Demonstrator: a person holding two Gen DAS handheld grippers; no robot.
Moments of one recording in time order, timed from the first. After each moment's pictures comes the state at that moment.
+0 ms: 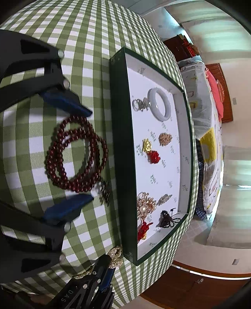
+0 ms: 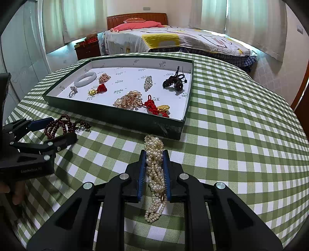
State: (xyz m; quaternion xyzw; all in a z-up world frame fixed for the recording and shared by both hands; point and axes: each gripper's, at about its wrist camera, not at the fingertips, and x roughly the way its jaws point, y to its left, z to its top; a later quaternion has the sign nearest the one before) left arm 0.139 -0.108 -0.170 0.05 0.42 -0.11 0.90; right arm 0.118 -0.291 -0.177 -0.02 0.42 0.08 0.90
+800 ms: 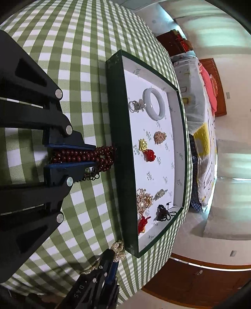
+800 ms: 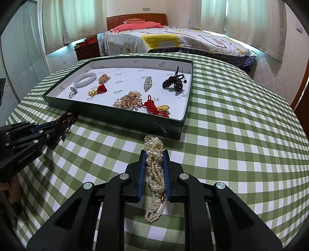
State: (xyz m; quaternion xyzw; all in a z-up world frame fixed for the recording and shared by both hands) left arm 0.132 -0.099 -0.167 0.05 0.40 -0.14 0.91; right arm 0.117 -0.292 -0.178 -0.02 0.42 0.08 0.91
